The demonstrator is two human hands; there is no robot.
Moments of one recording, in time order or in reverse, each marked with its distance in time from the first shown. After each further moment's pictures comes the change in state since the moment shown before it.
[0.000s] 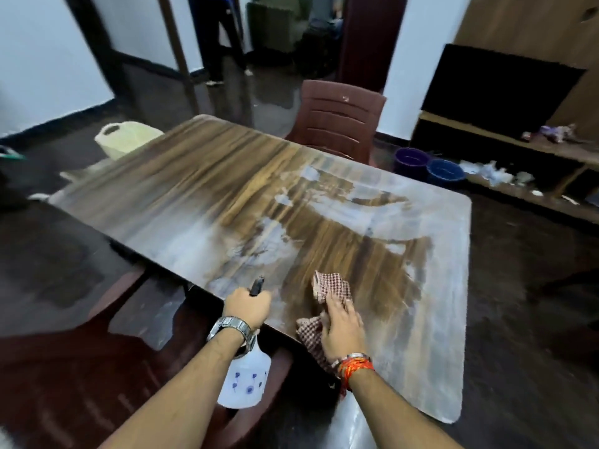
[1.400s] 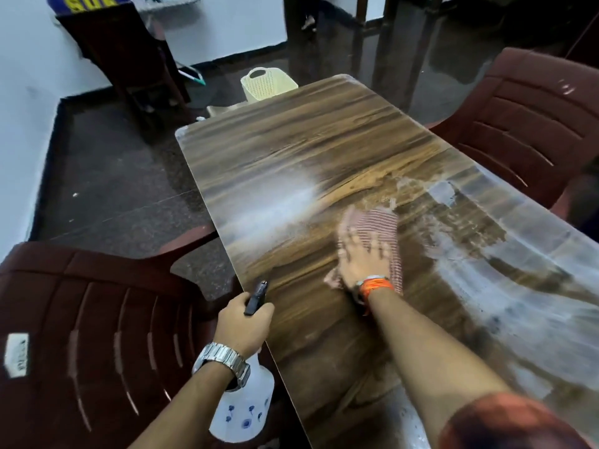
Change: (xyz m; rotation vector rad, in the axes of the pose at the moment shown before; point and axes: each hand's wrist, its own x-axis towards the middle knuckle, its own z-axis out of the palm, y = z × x) left_hand 0.064 -0.006 0.011 -0.326 0.430 -0.339; right_hand 0.290 -0.089 0.056 -0.268 -0.342 -0.520
